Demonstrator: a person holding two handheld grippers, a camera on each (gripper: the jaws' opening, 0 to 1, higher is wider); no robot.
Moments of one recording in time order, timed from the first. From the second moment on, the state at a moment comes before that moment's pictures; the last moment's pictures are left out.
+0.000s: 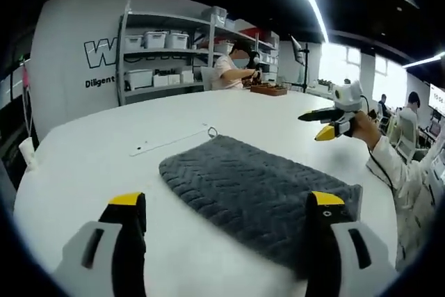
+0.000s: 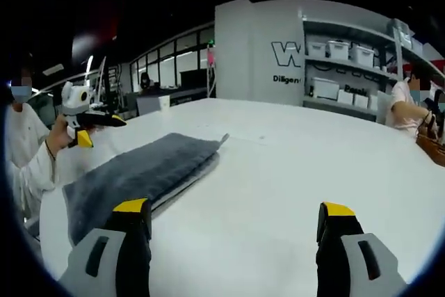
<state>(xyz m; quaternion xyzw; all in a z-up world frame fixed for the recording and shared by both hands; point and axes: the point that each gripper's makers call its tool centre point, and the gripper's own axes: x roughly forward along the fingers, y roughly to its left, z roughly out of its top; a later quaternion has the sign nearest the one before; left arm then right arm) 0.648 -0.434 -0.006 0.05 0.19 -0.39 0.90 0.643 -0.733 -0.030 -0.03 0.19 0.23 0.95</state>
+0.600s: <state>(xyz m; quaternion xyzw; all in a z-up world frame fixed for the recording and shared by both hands) 0.643 -0.546 -0.013 0.12 0.21 -0.47 0.85 0.643 -0.731 -0.027 -0.01 0.18 0.24 0.95</state>
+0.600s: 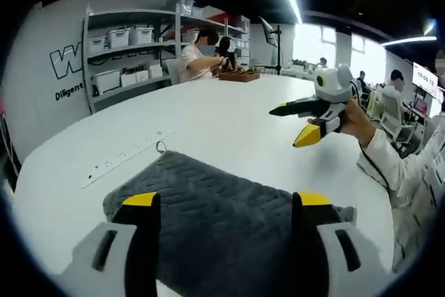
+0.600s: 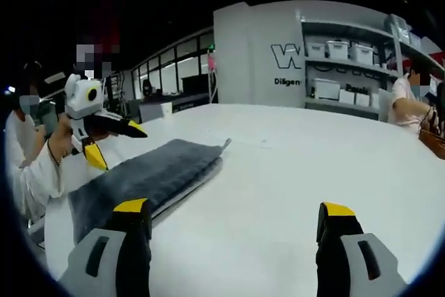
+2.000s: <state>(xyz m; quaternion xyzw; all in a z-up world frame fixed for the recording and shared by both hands) 0.644 -0.570 -0.023 0.12 0.18 -0.46 0.86 0.642 -0.733 -0.029 0.01 0.18 0.24 0.95</state>
